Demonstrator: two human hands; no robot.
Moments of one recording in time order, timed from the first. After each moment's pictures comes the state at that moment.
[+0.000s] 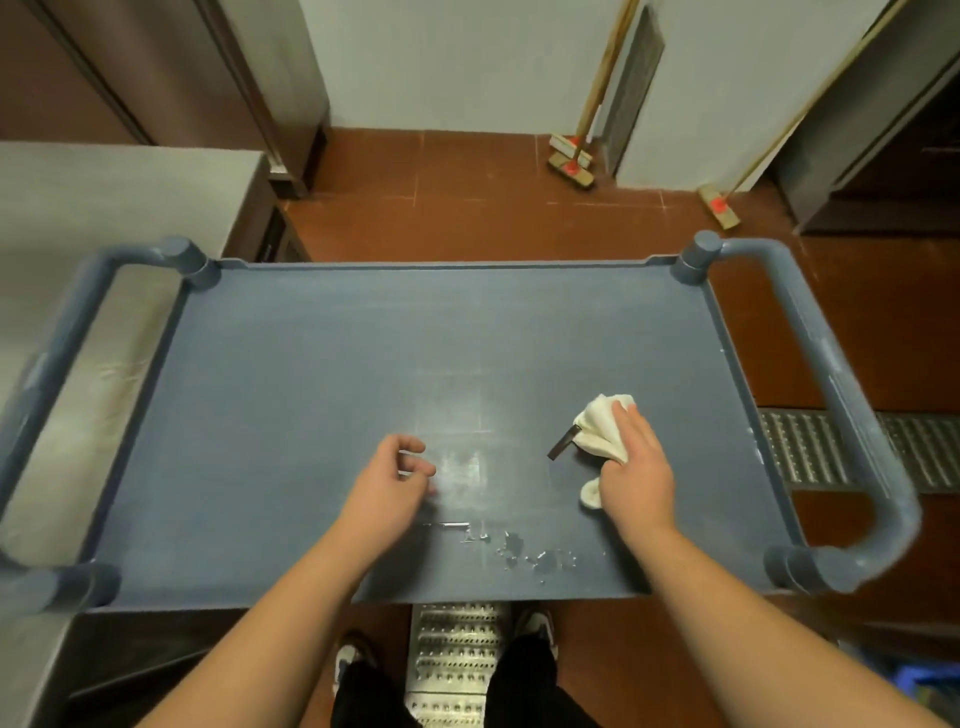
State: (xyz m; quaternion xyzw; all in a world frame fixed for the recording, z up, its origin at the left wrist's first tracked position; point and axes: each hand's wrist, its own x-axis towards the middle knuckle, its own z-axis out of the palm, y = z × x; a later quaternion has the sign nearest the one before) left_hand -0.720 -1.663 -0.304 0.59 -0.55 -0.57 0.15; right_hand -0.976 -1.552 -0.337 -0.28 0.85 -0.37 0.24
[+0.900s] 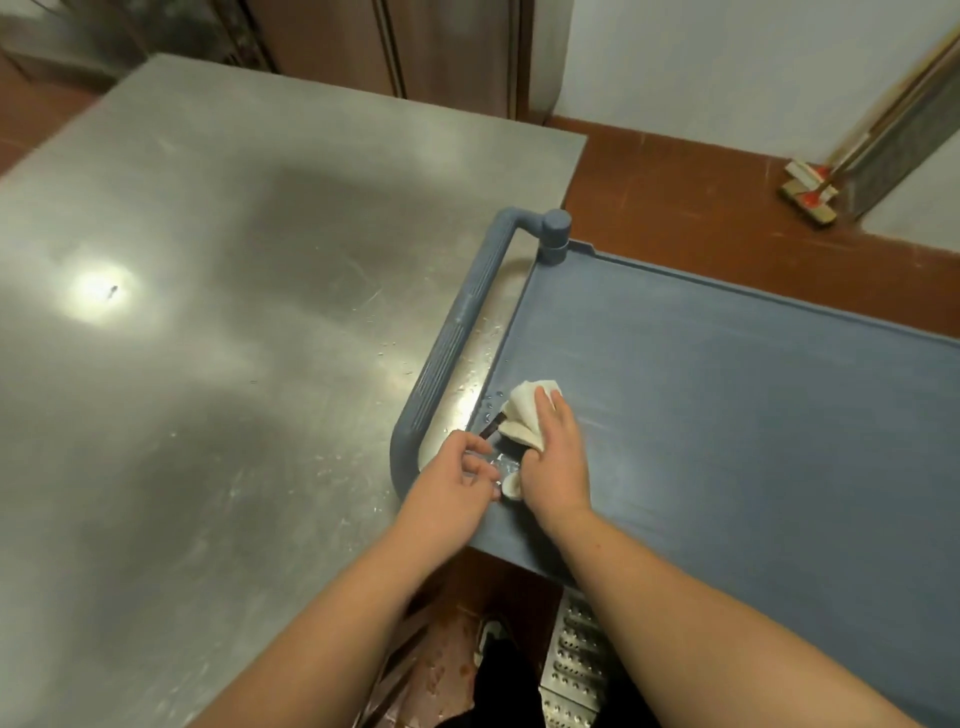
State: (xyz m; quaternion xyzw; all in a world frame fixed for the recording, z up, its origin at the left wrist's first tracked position) left_hand -0.370 -1.735 -0.269 0.63 -0.50 -0.55 0.21; right_hand -0.508 -1.751 -0.345 -0.50 0.74 -0.30 0.33
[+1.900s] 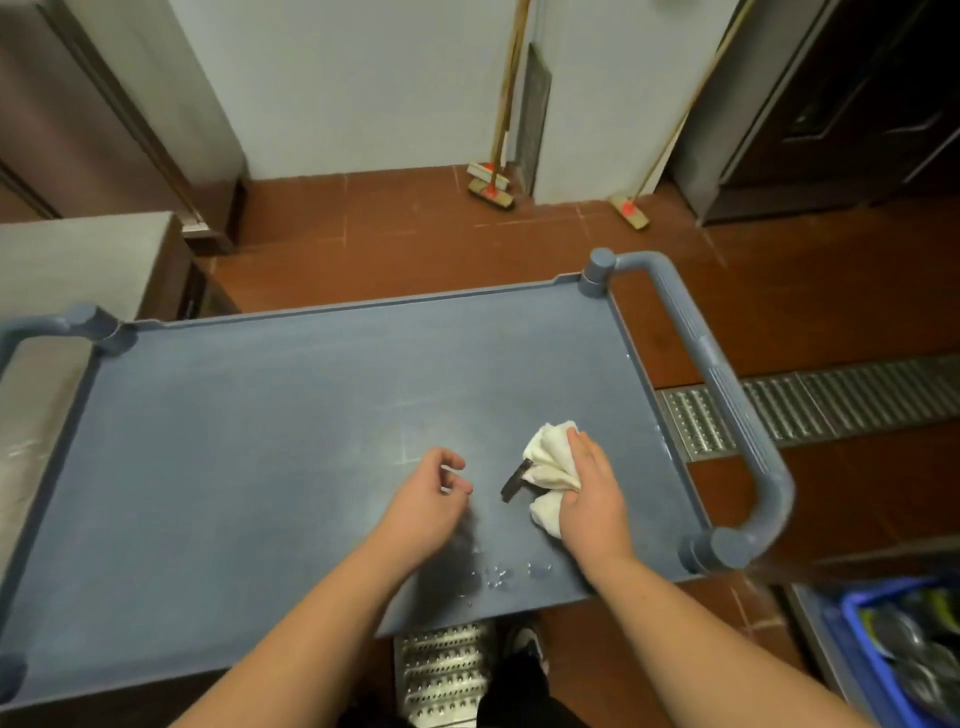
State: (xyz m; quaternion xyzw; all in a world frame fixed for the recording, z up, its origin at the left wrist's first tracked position) left_hand -0.811 -1.605 -0.275 0.49 -0.67 -0.56 0.05; right_hand -0.979 -1.479 -0.337 -0.29 0.85 -0.36 0.23
